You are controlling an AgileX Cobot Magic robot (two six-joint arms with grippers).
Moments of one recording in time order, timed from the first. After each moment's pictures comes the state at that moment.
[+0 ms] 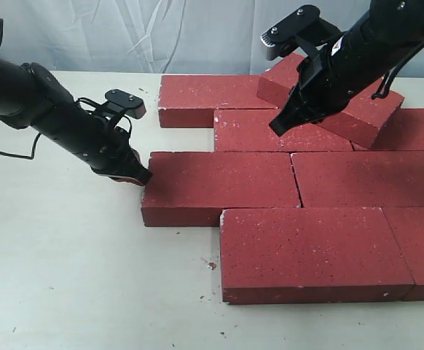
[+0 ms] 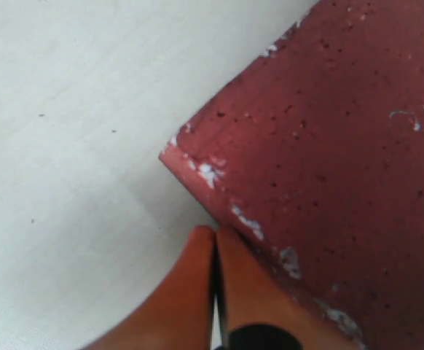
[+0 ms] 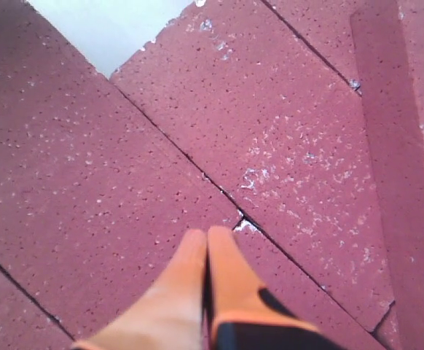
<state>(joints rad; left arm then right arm) -0.27 2.02 -1.15 -0.81 0.60 1.05 0.37 1.71 -1.24 0.17 0.69 -0.54</state>
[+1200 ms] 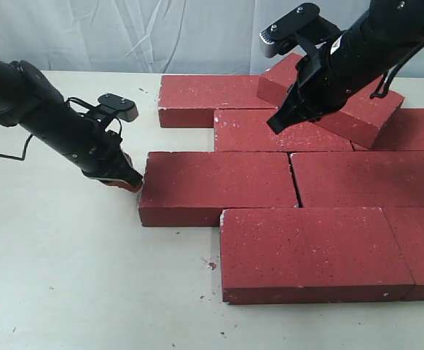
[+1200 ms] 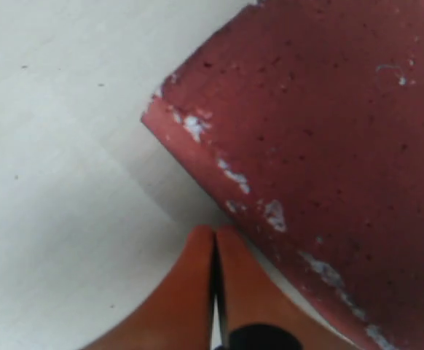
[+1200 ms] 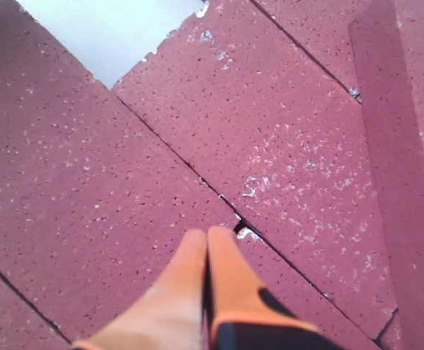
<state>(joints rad) -0.23 2.02 -1.15 -0.79 0.69 1.06 0.37 1.71 -1.24 0.19 0.67 -0.54</state>
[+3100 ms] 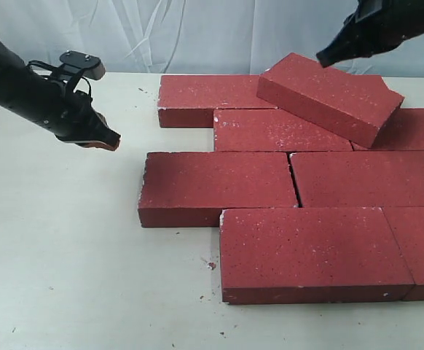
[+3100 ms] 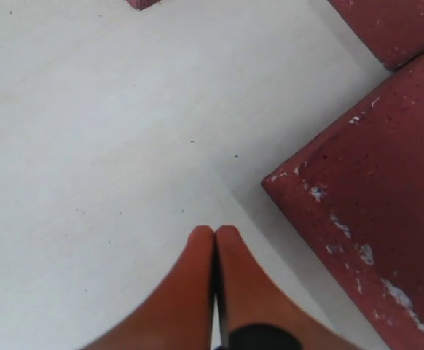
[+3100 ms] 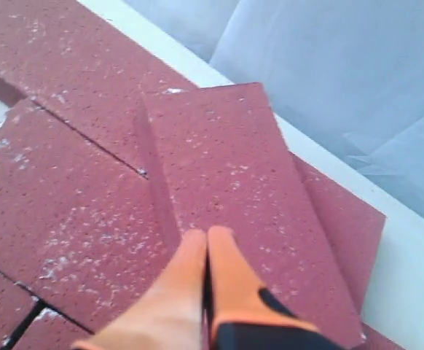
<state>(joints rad) -0.13 1.93 -1.18 -0.81 0.63 1.06 0.17 1.66 -1.31 0.12 0.49 -0.54</state>
